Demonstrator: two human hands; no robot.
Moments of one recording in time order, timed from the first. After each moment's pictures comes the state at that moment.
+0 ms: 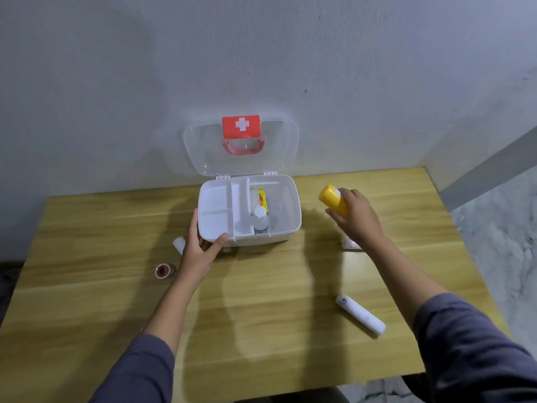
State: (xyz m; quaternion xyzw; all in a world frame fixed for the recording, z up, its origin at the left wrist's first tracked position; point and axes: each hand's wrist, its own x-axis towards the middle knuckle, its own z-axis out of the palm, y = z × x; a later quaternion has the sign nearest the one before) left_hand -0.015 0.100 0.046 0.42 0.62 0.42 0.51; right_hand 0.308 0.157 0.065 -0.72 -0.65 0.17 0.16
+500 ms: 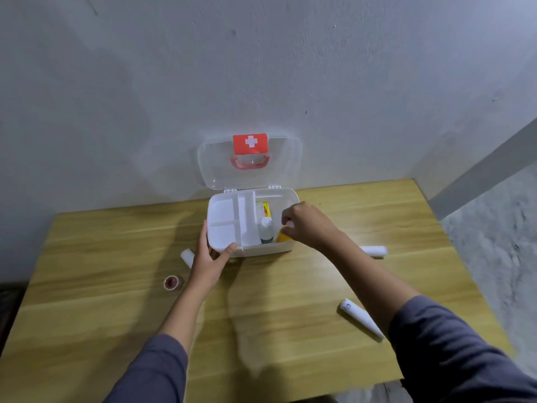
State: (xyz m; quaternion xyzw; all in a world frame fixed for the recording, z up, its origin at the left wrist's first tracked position) left_hand -0.015 0.101 0.052 0.44 0.62 0.40 0.51; right_hand 0.203 0.156 0.121 -0.60 -0.77 0.20 0.04
